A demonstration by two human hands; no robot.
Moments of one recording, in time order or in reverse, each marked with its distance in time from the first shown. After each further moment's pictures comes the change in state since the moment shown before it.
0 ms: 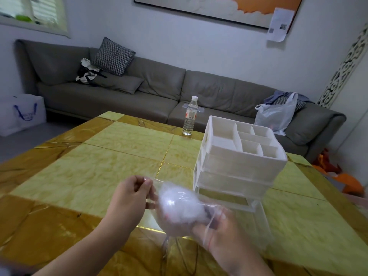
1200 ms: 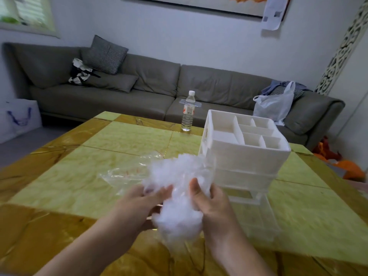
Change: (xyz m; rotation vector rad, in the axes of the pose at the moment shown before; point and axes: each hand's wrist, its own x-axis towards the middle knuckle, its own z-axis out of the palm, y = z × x) left_hand -0.025 0.033 -0.010 -0.088 -0.367 -0.275; right_hand 0.036 -0.008 0.034 0.602 0.181 0.027
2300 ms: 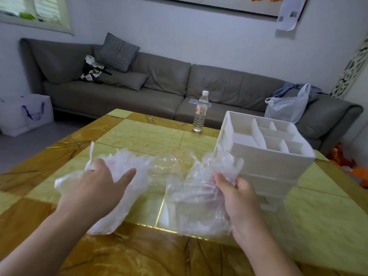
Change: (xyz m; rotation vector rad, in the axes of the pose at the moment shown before) left_hand 0.021 0.021 -0.103 1.123 0.583 -0.041; right_hand 0.028 -0.011 0.002 -0.228 0.243 0.006
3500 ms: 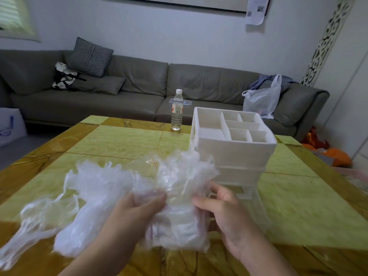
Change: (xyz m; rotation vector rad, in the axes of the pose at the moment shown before) left_hand -0.076 0.072 0.065 -1.097 -0.542 0.105; right_hand -0.024 0.001 -0.056 0.096 -0.276 0.133
